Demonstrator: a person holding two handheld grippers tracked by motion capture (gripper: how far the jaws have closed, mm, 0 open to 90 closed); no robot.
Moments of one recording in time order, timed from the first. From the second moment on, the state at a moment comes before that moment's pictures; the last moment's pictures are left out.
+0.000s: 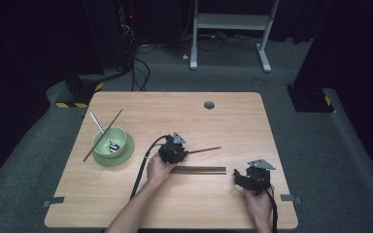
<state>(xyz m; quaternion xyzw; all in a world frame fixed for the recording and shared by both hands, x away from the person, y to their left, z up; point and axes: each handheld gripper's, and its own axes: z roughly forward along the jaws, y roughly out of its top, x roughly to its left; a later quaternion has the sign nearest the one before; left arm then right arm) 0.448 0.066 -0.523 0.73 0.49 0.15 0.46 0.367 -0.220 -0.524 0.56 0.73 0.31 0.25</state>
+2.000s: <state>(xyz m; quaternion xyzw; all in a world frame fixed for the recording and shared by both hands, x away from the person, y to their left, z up) 0.450 0.143 -0.515 0.70 0.53 0.20 0.44 0.367 -0.220 -0.524 0.56 0.73 0.31 0.25</state>
